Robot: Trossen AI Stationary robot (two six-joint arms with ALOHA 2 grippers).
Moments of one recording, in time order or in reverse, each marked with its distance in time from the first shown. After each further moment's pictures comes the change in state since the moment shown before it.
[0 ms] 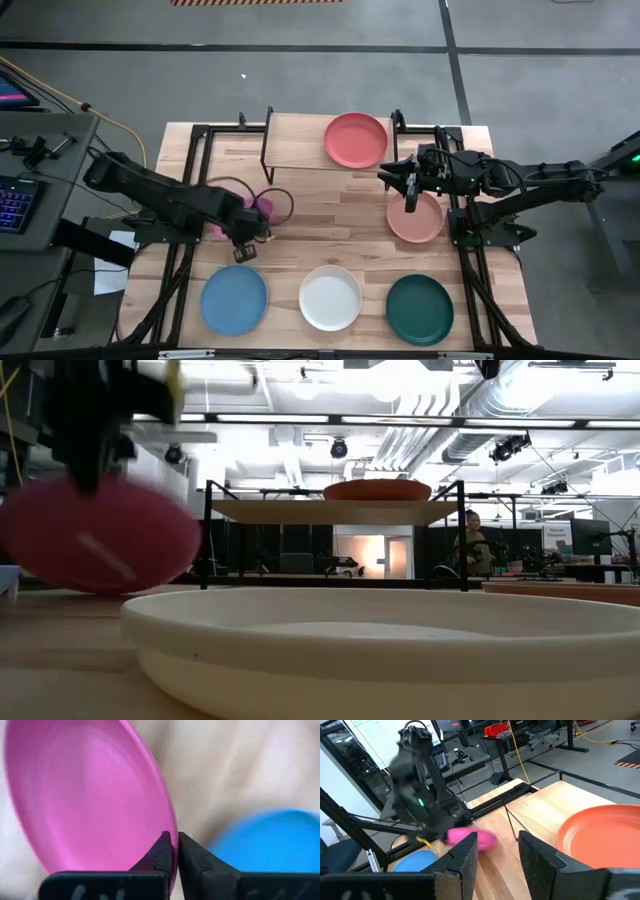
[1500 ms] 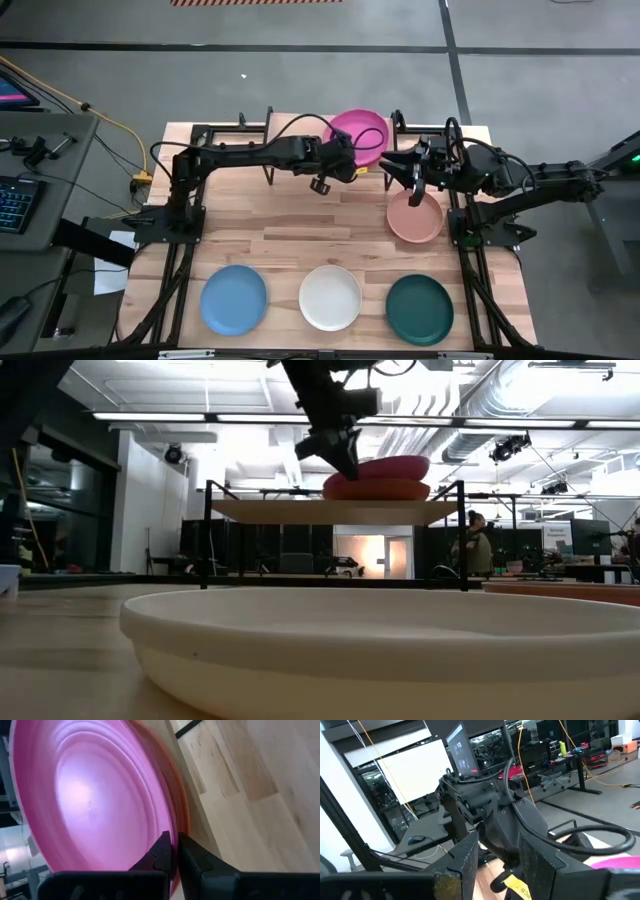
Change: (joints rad) left arm 0.417 0.693 0.874 0.265 -0.414 1.428; right arm 0.000 -0.003 0.000 0.248 0.002 -0.107
